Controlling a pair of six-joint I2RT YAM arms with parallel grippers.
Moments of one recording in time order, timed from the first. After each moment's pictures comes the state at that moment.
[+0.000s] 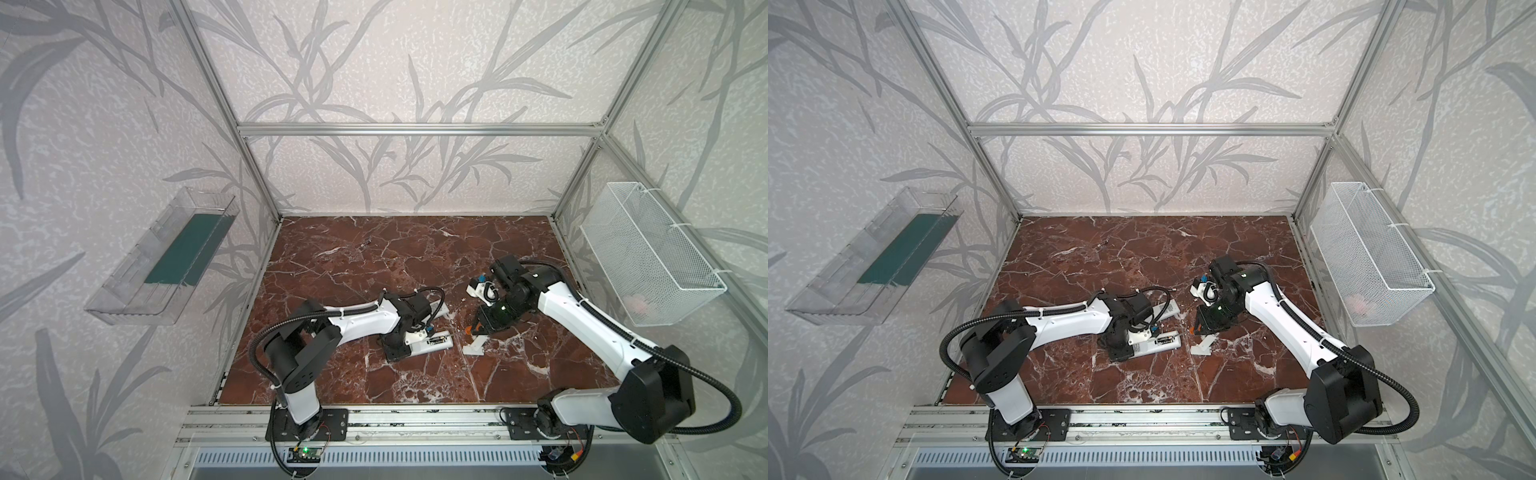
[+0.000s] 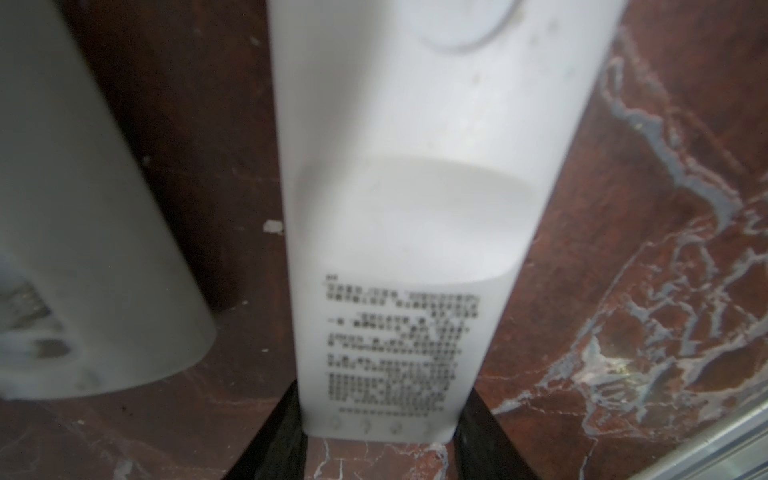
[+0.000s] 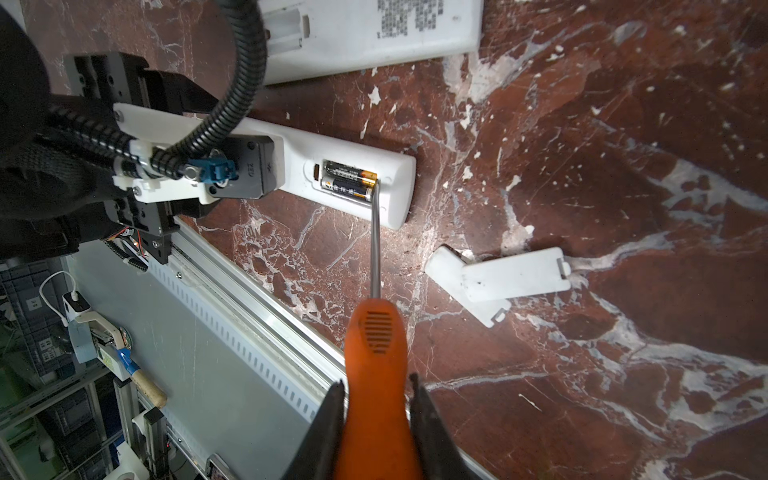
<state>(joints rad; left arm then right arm) -0.88 1.76 1.05 -0.89 -0.01 0.37 0.42 1.36 1.07 -1.13 -0.47 0.08</state>
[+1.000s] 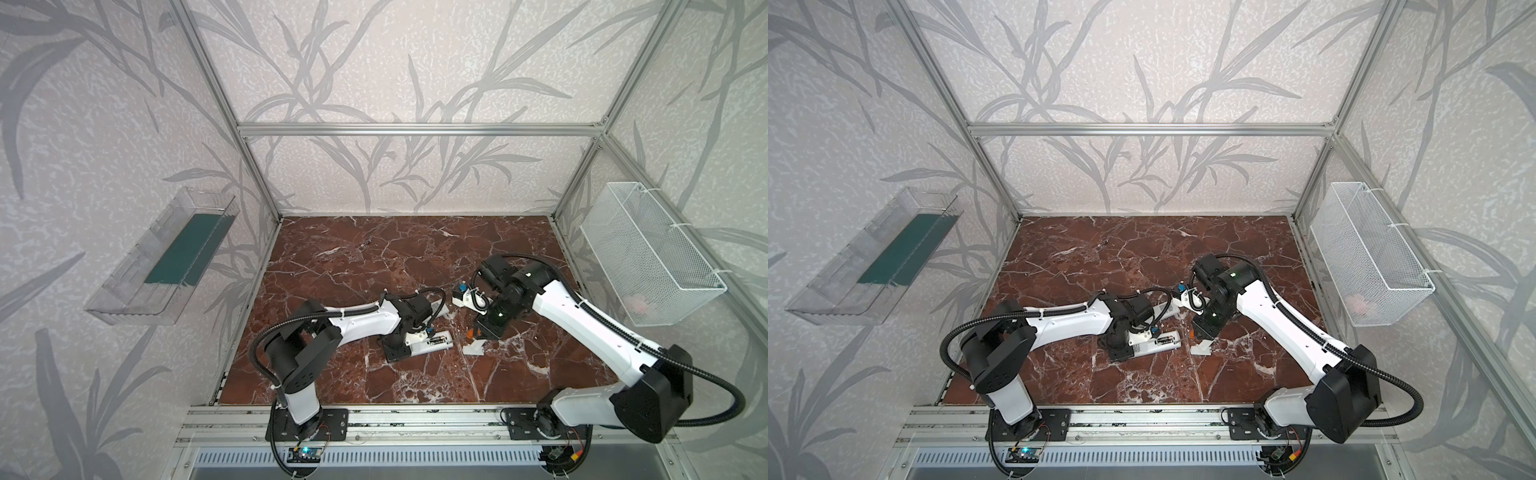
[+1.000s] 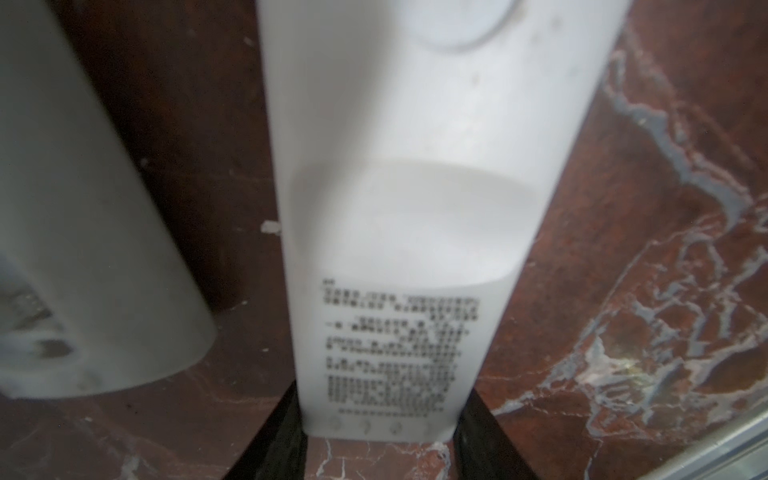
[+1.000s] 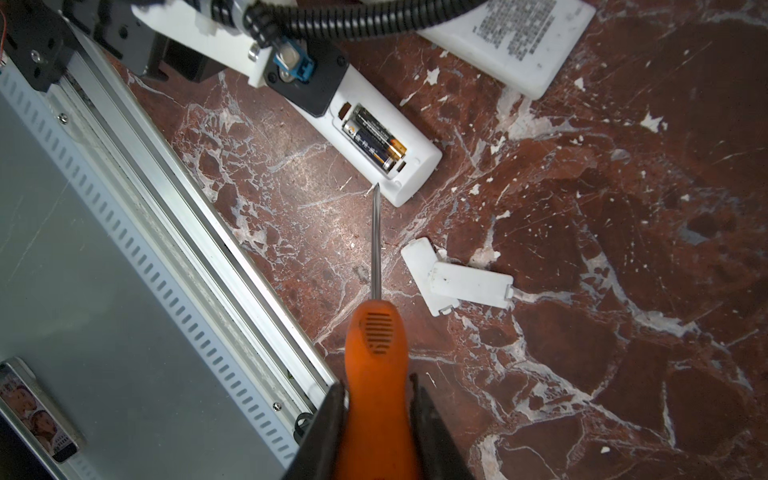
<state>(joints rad) -0.89 1.76 1.05 -0.89 -0.03 0.37 0.58 1.37 1.20 -1.27 -0.28 -0.31</state>
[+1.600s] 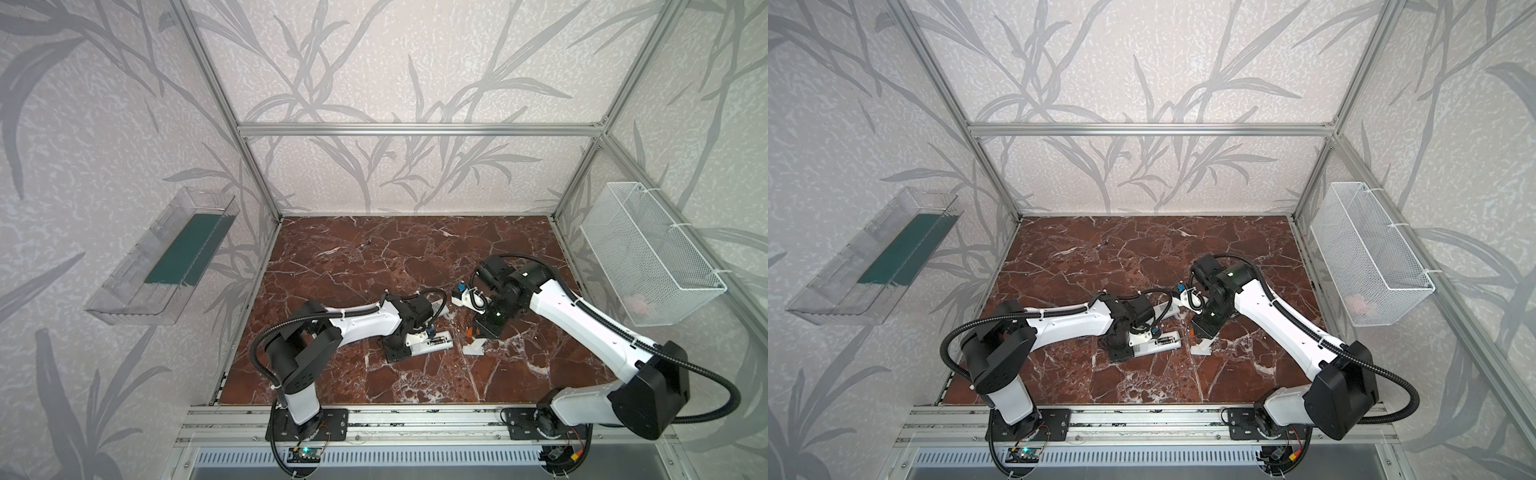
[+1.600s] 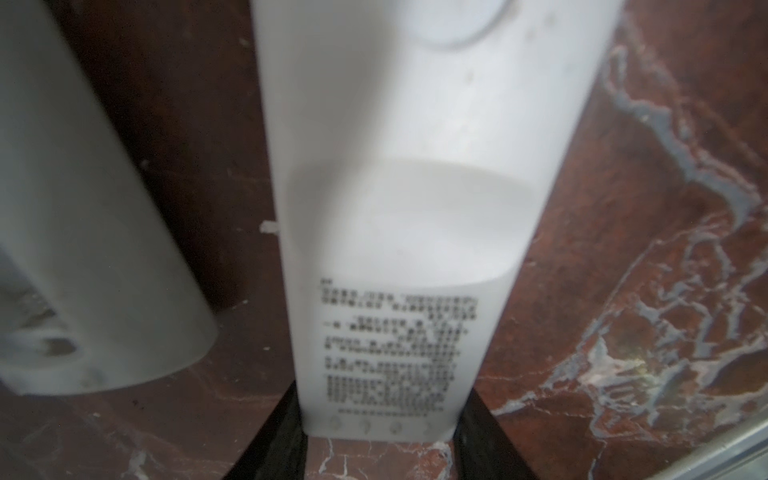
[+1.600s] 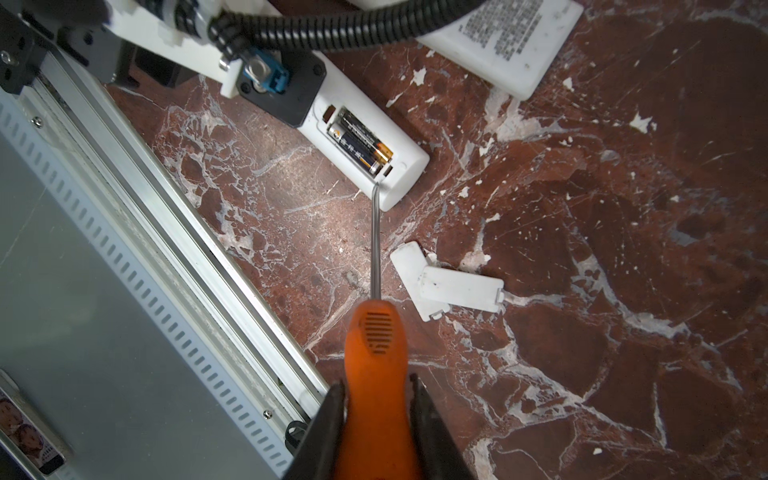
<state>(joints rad) -0.90 1.76 1.05 -0.89 -0.04 0.37 0.58 1.39 1.19 -1.24 -0.26 -0.30</state>
